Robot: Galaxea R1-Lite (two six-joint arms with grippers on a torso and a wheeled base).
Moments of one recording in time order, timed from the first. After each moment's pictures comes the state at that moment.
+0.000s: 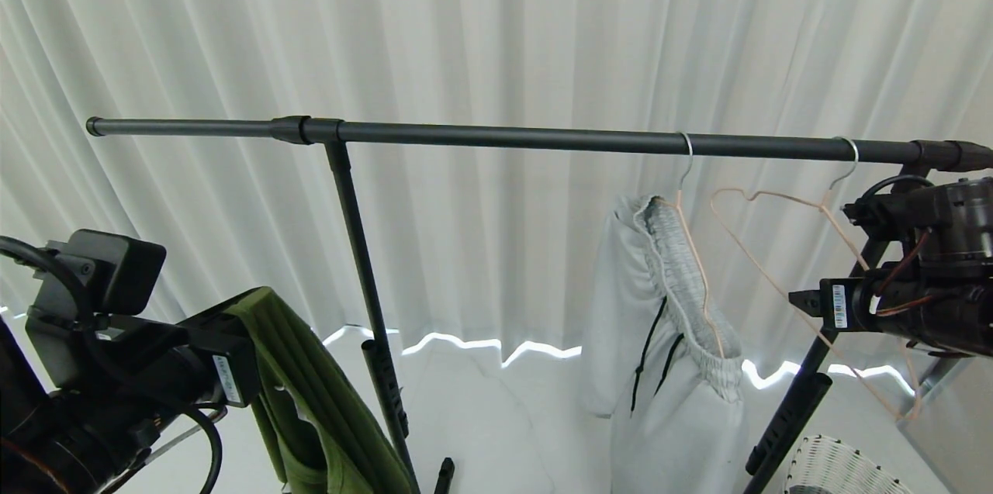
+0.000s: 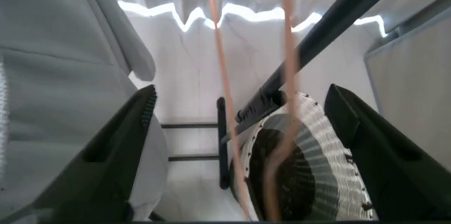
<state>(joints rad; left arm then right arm) -0.34 1.23 -0.27 -0.81 0.18 0.09 0.25 1.53 -0.79 -0.14 -0.29 0.15</state>
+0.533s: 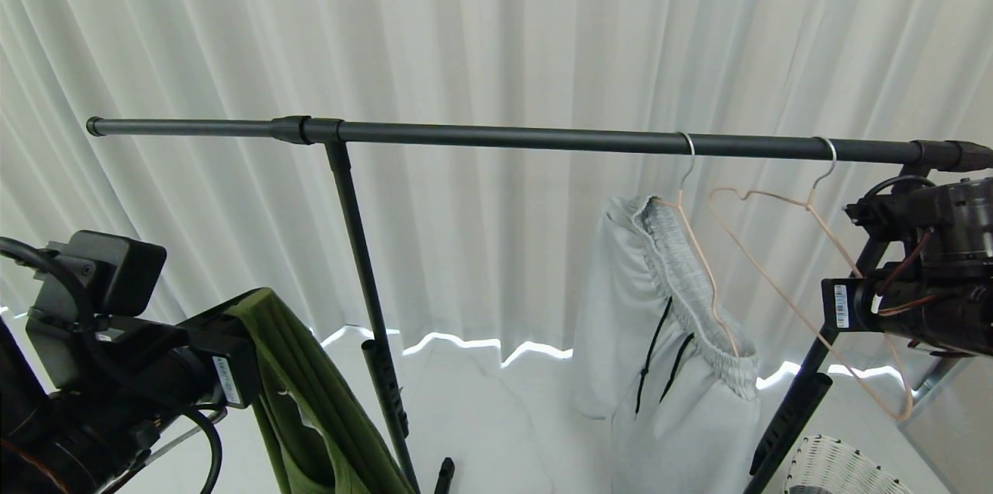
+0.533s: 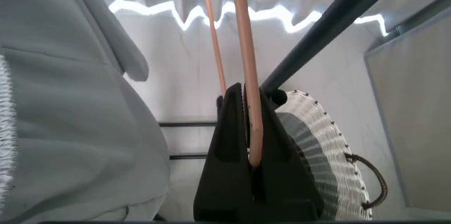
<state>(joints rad) -0.34 1.23 -0.26 -0.81 0.18 0.09 0.24 1.53 -0.79 -0.14 -0.28 0.14</state>
